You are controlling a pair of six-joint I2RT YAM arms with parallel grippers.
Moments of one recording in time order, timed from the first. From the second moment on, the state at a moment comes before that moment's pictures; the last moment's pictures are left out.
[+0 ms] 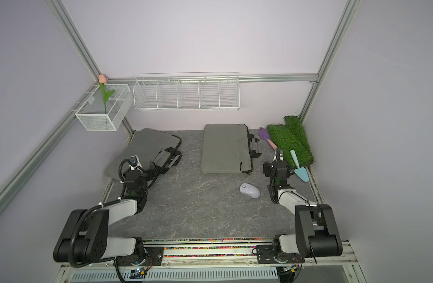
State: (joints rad) left arm -0.09 1.27 0.40 0.68 -0.38 -0.10; right arm 0.06 1.35 0.65 0.28 0.31 0.10
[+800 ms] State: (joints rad) left arm -0.08 0.26 0.47 -0.41 -0.09 -0.89; right arm 0.19 1.75 1.08 -0.16 -0.03 0.51
